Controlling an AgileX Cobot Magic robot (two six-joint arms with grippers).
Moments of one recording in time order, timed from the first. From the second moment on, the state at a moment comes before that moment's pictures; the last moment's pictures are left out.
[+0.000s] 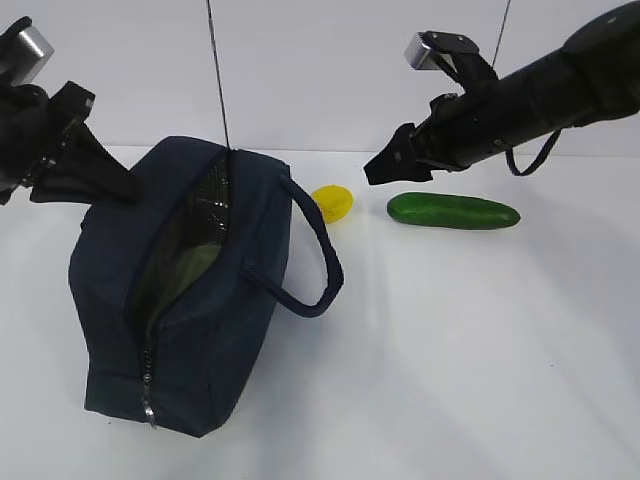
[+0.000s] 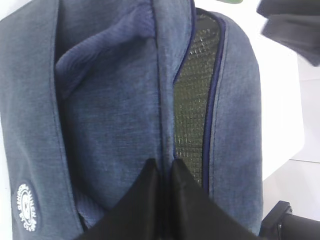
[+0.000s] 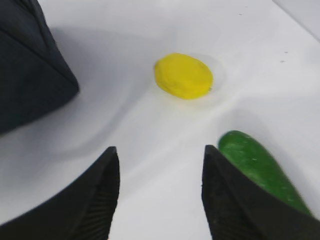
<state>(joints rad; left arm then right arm) -0.07 1.63 -1.12 -0.95 1.02 0.52 0.21 1.95 -1.42 1.04 0.73 -1.18</state>
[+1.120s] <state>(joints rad) -0.07 1.63 -1.12 -0.94 0.93 0.58 0.21 2.23 -1.78 0.09 0.75 -1.14</state>
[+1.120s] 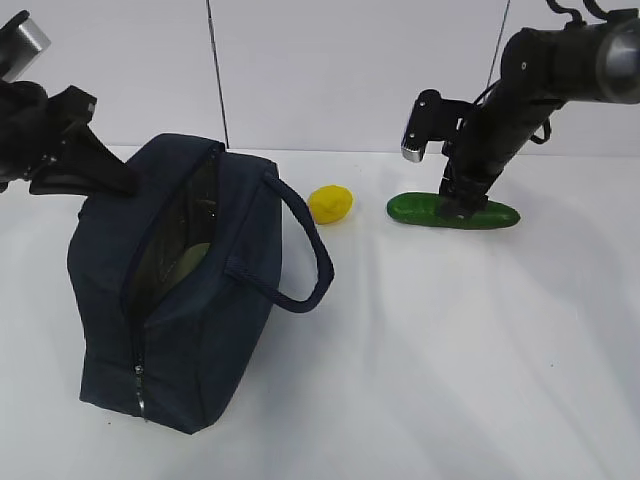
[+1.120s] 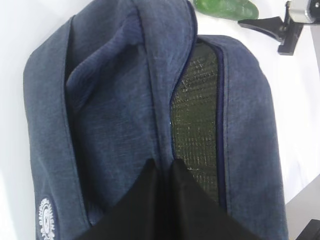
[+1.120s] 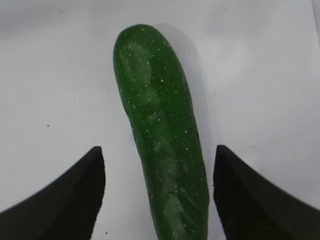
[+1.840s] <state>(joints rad) -0.07 1.65 -1.12 -0.94 0.90 0.58 0.17 2.29 -1.80 0.15 0.69 -1.13</state>
